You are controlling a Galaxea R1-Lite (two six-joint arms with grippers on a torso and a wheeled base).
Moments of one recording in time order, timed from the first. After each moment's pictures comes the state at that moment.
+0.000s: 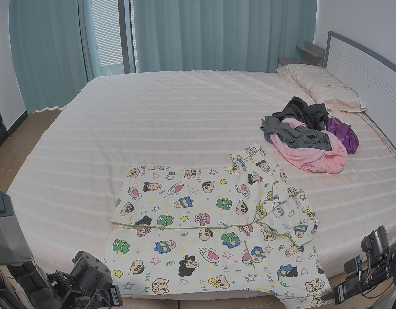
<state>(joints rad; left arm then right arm) -0.62 1.86 -0.02 -0.69 0.22 -0.82 0.14 1.57 -0.02 -0.28 0.28 0.06</state>
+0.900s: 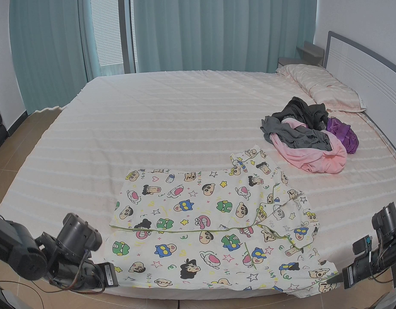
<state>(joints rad) -0.51 1.60 -0.38 -0.04 0.05 -0.80 0.14 1.39 -0.26 0.07 0.29 0.03</state>
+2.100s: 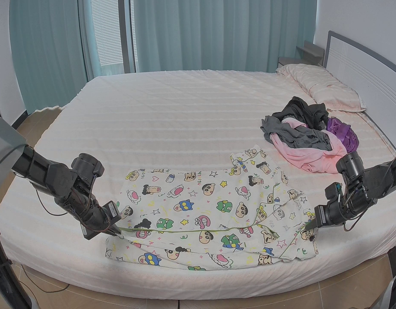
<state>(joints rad) -0.16 1.98 -1.01 0.26 -0.21 -0.76 0.13 1.86 -0.83 0.12 0.28 0.13</state>
